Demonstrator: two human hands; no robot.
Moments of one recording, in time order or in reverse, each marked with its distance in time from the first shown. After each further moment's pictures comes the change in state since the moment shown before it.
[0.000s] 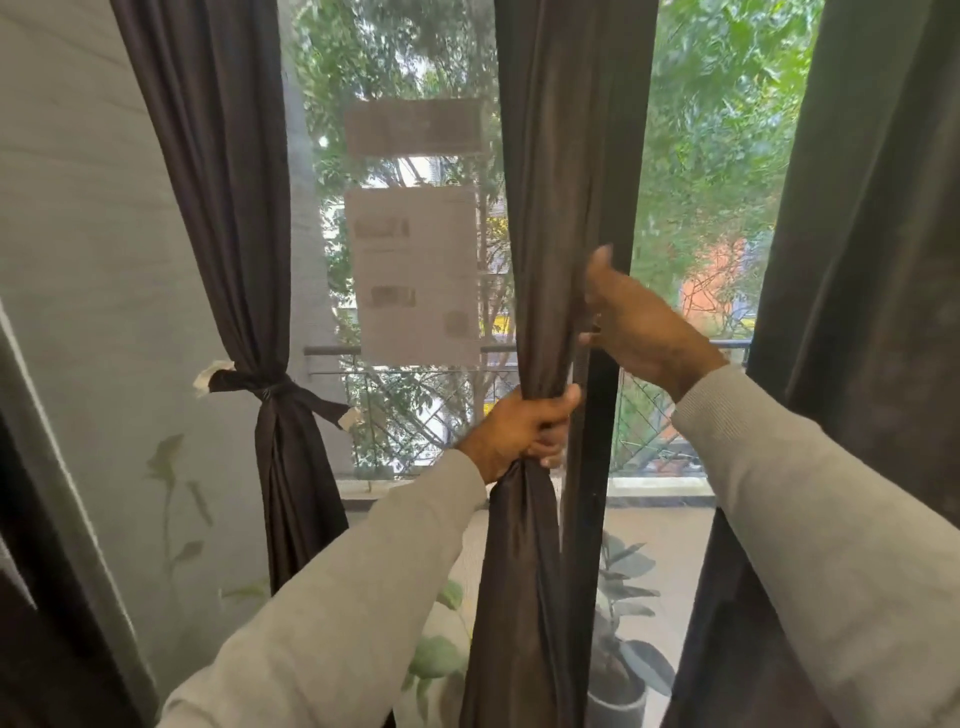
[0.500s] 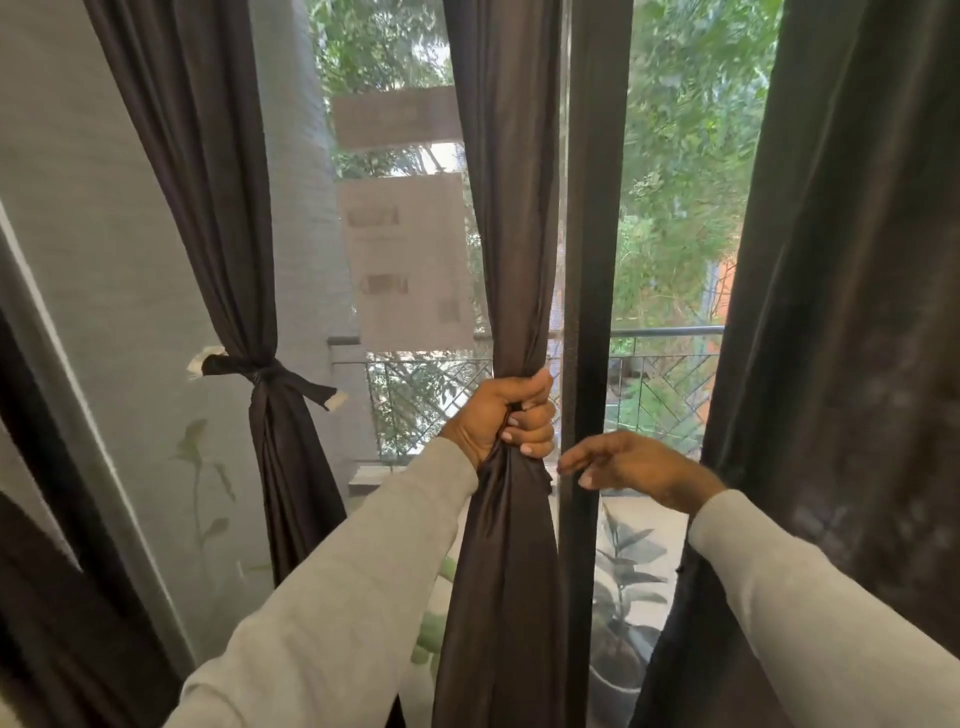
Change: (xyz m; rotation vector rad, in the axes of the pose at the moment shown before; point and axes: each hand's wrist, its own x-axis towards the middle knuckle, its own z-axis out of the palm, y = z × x) left_hand -0.004 -0.004 0.016 -0.325 -0.325 -0.119; right_hand -0.094 0.150 -0.053 -0.389 -0.310 0.396
